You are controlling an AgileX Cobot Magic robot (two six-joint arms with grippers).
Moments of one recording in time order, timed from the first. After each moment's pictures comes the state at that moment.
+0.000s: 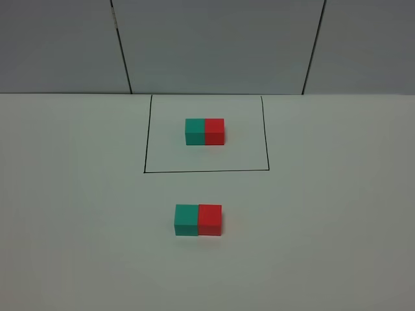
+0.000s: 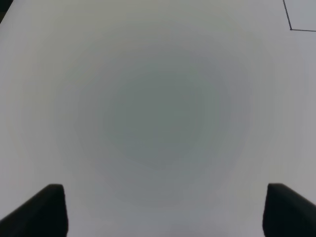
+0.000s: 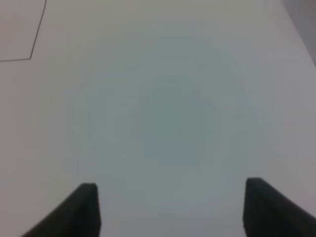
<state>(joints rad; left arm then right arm) 0.02 0.00 -0.46 0.03 1.06 -0.05 0.03 0.04 -0.50 -0.12 1.06 0.11</state>
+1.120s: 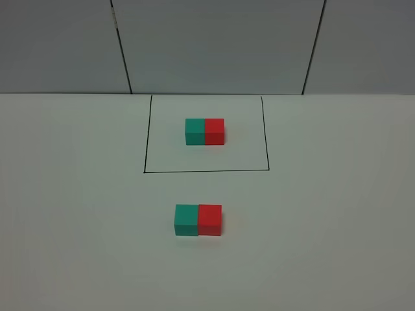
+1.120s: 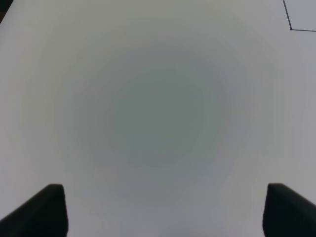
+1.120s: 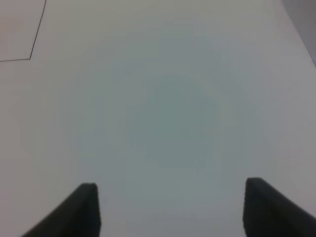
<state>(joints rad) 0.02 0.00 -0.46 0.03 1.06 -0.05 0.03 0.04 -0.50 -0.12 1.06 0.11</state>
